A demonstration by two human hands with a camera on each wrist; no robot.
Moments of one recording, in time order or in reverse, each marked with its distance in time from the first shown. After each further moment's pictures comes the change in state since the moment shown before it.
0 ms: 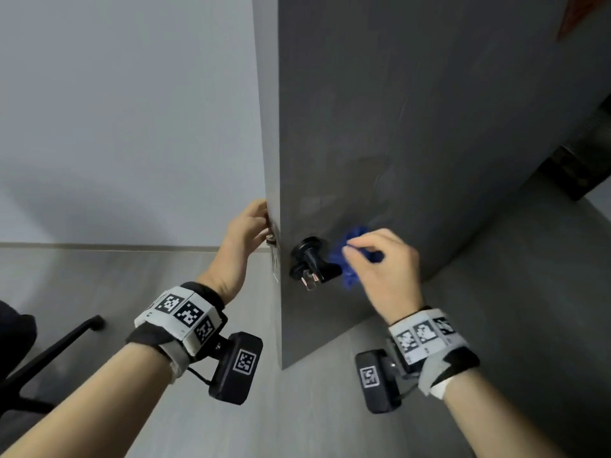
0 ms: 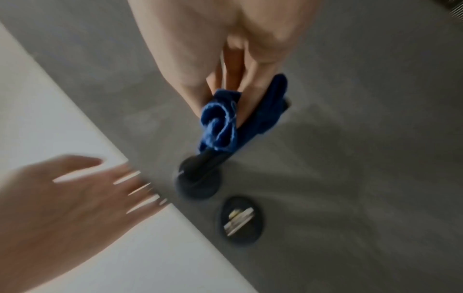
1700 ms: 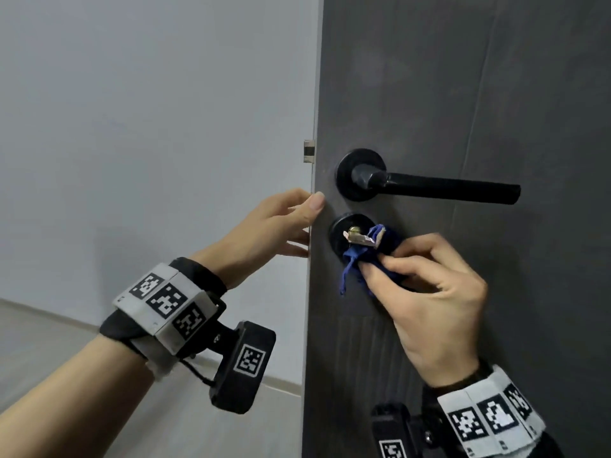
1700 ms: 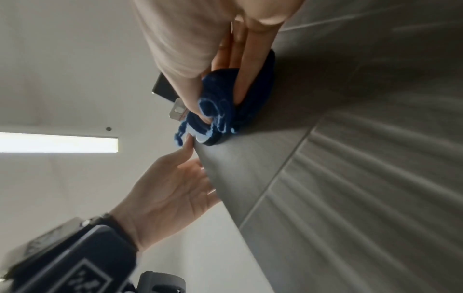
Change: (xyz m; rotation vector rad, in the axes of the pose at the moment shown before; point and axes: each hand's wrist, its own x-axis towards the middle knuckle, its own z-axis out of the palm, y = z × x) left_hand 0.102 -0.140 -0.091 0.524 0.097 0.367; right_hand 0.049 0.147 0.215 0.486 0.248 -0.693
